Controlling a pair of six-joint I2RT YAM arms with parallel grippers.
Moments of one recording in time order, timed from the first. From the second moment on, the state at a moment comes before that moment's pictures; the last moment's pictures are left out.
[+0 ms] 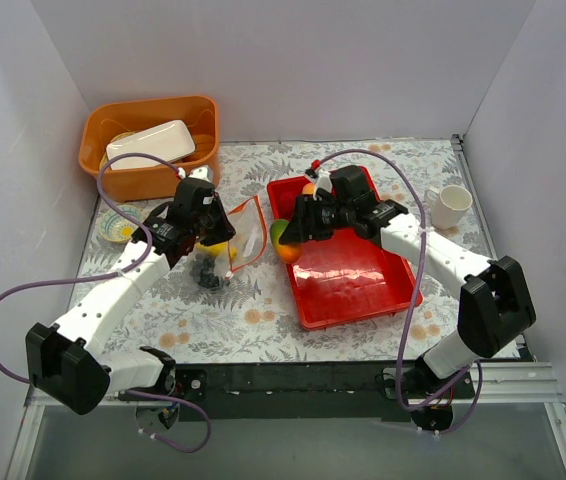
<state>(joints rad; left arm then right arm) -0.48 1.22 1.10 -0.60 -0.08 -0.64 0.62 1.54 1.18 -0.30 -0.50 0.47</state>
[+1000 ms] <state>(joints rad) -0.47 1.20 1.07 -0.58 -0.06 -0.64 0.75 1.86 1.50 -0.22 -0.48 0.63</state>
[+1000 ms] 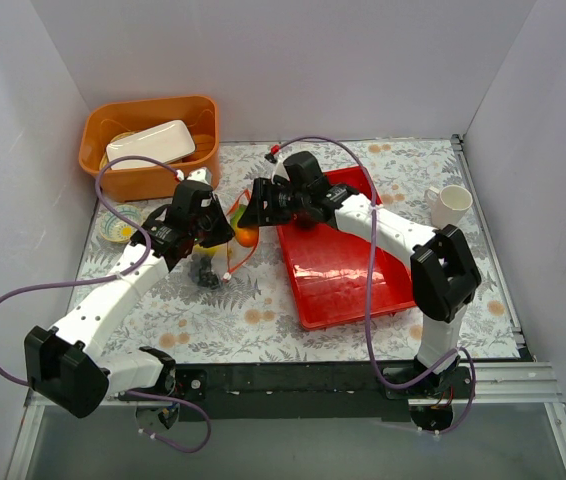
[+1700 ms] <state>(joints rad) -0.47 1.19 1.11 -0.61 -0.09 -0.64 0.79 1.93 1.61 -0.30 -0.40 0.60</state>
